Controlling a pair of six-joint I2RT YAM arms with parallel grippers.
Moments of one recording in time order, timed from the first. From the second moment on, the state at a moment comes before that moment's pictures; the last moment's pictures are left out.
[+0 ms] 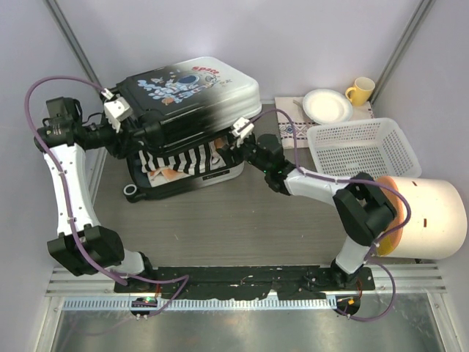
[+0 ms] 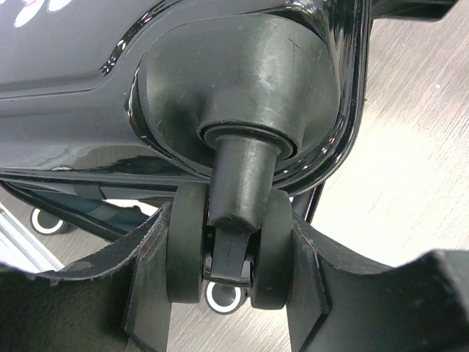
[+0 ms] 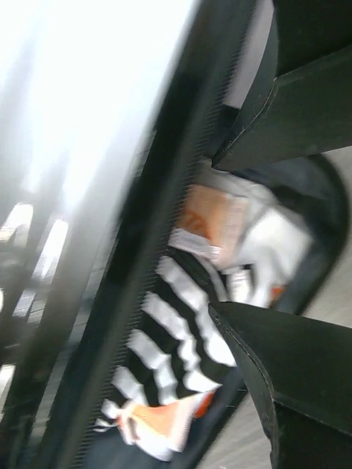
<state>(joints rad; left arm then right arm) 0.35 1.43 1.67 -1.19 0.93 1.00 0.67 1.68 0.99 0.60 -0.14 -0.13</state>
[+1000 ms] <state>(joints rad) 0.15 1.03 1.34 -1.05 0.86 0.76 0.72 2.17 1.80 0.68 -0.03 -0.23</state>
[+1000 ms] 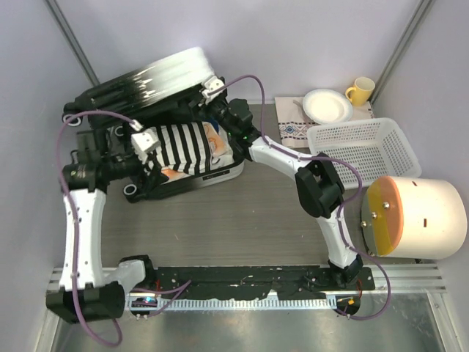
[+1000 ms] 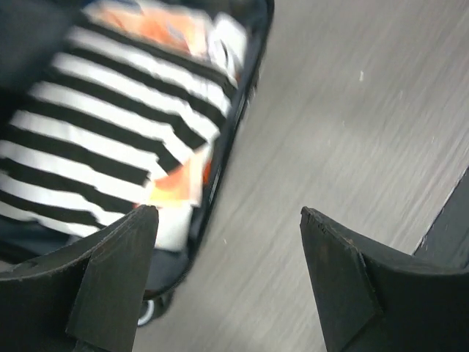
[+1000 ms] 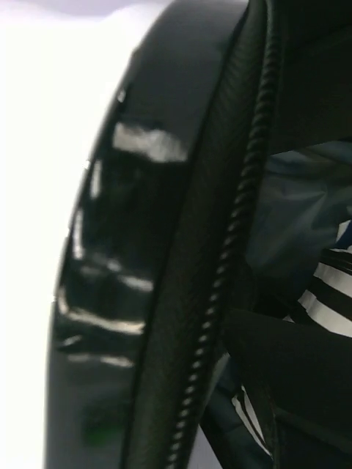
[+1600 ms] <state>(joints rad) 0.01 1.43 1.13 -1.01 0.47 1.22 0.69 2.27 2.00 0.62 -0.02 -0.27</state>
